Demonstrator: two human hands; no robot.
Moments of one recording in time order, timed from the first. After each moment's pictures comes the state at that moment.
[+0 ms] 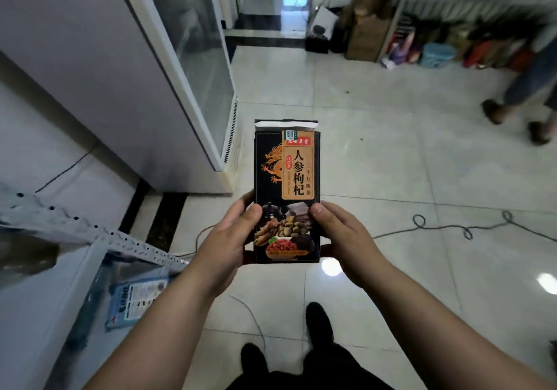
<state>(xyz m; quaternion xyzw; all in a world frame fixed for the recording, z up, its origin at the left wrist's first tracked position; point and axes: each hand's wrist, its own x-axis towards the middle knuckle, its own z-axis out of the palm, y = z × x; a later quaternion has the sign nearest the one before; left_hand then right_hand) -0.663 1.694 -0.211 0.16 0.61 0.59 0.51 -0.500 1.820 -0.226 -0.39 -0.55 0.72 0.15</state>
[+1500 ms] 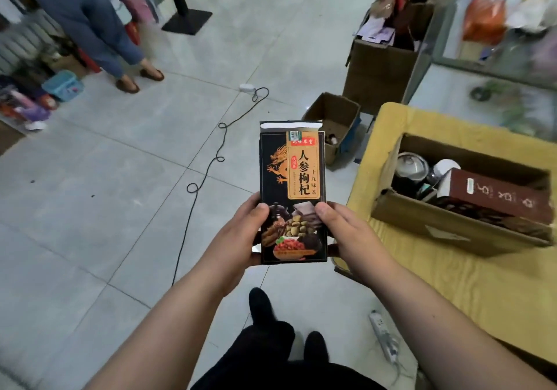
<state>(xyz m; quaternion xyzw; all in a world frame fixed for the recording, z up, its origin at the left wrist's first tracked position) -0.079 1.721 -0.217 0.52 0.45 0.12 0.72 0.076 1.605 -0.237 -0.66 -0.20 0.49 0.53</state>
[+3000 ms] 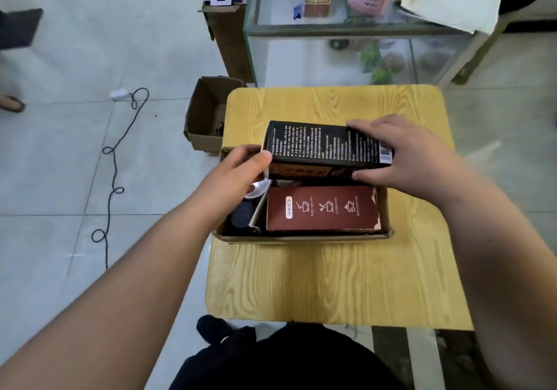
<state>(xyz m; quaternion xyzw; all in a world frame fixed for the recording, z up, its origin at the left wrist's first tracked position) 0.295 1.670 -0.263 0.71 0.33 -0.07 0.62 0.468 1.420 -0.256 -0.89 -0.37 0.17 0.22</state>
